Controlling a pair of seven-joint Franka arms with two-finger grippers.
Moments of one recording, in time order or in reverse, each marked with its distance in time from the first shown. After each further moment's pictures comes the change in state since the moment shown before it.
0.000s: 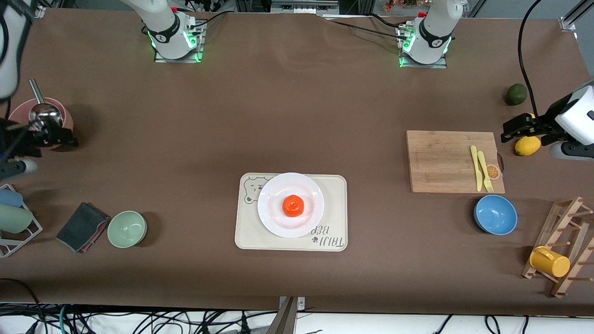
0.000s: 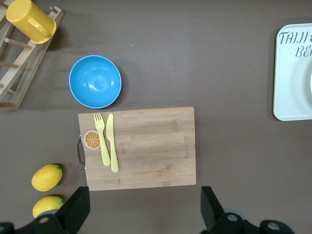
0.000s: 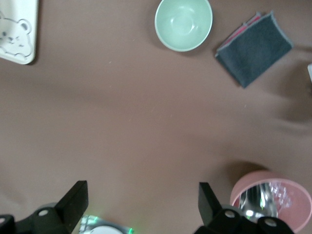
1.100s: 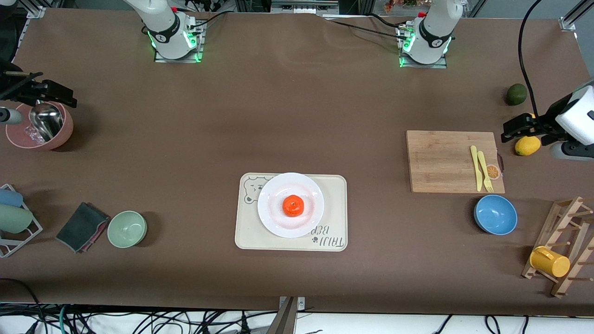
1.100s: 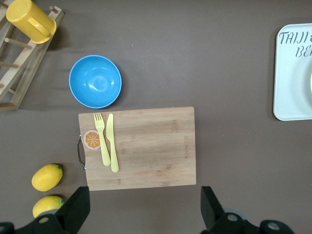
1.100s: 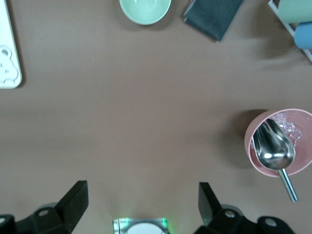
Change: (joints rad) left arm 0.001 0.000 0.000 0.000 0.000 0.000 0.000; right arm -0.333 -0.382 0.506 -0.384 -0.237 0.179 0.447
